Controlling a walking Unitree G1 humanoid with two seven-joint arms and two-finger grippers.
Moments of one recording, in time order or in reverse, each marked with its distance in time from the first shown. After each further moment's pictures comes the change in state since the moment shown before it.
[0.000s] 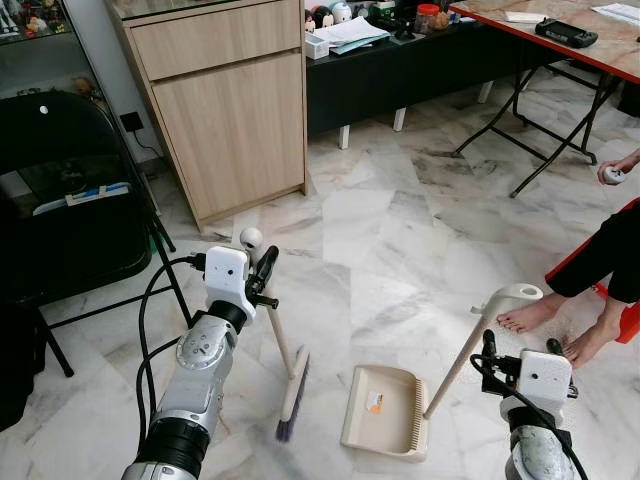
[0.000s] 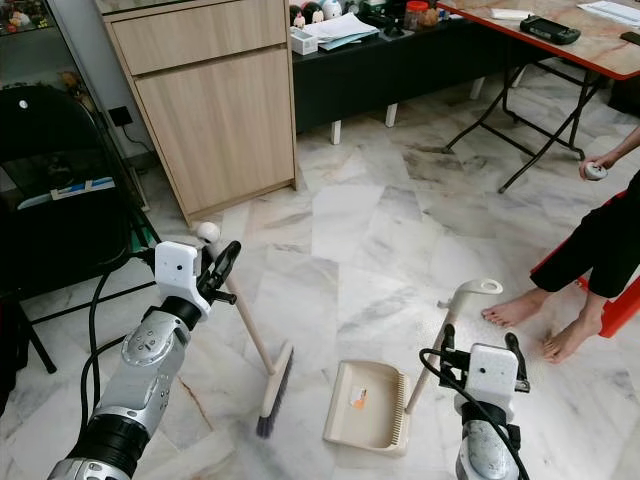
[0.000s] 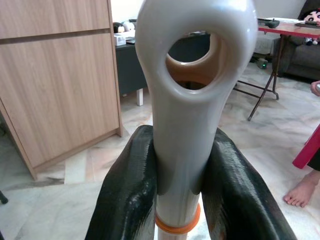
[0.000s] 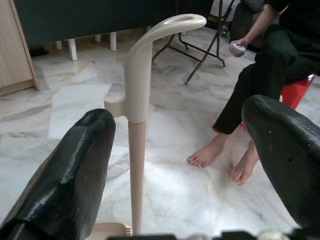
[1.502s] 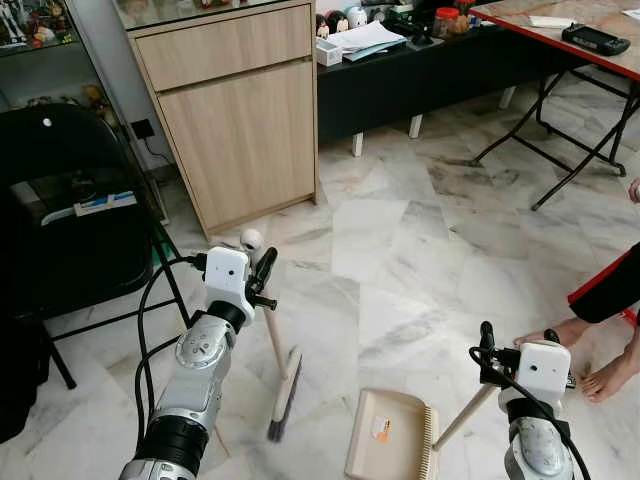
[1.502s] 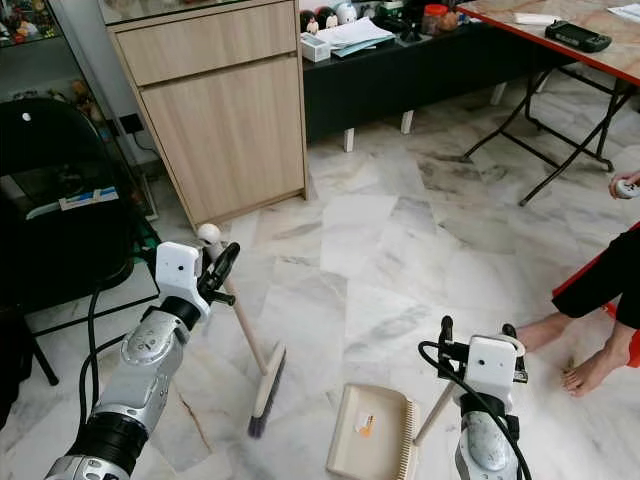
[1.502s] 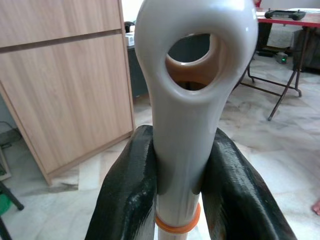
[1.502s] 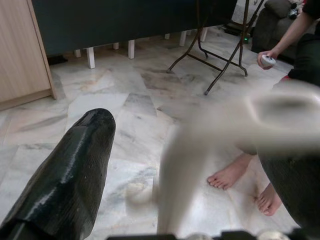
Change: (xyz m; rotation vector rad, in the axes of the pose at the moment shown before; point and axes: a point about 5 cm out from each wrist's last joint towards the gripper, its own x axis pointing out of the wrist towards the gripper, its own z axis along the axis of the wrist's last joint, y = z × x) left arm 0.001 0.002 -0.002 0.028 0.014 -0.001; right arm 0.004 0.002 0.003 0.001 -0.014 0.025
